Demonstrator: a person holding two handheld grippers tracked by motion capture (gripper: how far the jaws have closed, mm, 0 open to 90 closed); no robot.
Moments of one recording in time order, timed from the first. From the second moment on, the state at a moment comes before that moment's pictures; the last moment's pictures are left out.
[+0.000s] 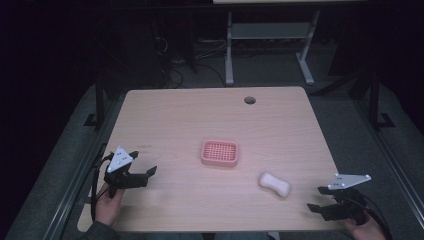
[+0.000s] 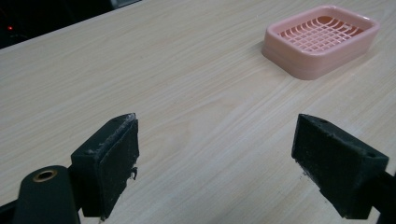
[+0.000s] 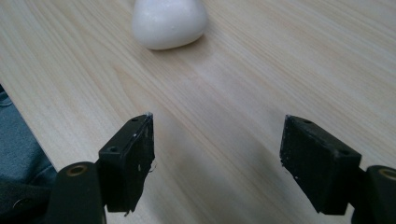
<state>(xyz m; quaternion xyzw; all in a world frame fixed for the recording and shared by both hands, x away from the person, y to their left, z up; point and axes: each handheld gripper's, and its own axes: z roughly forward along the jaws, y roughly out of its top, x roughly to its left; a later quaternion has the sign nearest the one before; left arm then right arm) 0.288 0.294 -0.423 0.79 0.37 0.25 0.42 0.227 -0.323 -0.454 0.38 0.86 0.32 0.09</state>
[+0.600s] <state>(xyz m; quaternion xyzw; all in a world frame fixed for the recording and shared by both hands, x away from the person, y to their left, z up) 0.288 0.294 -0.424 0.79 0.37 0.25 0.42 0.237 -0.306 -0.439 0.36 0.88 0.30 0.10</state>
